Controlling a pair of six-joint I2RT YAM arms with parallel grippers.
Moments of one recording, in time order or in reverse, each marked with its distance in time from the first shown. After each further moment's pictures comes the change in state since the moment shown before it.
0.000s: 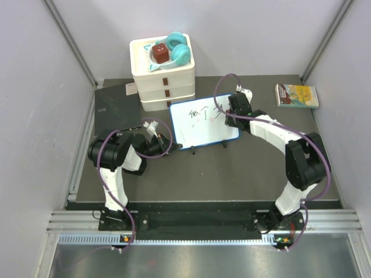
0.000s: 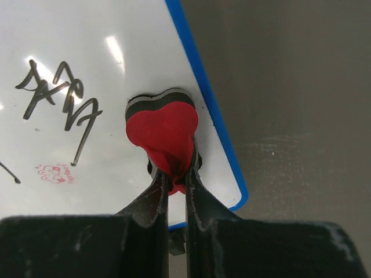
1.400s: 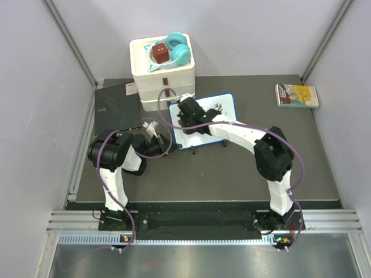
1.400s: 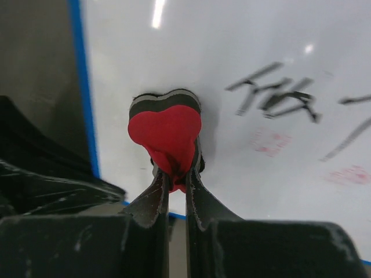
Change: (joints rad) left arm -0.002 -0.008 -0.008 -0.010 -0.017 0.014; right arm 0.352 0.253 0.391 -0.164 -0.071 -0.273
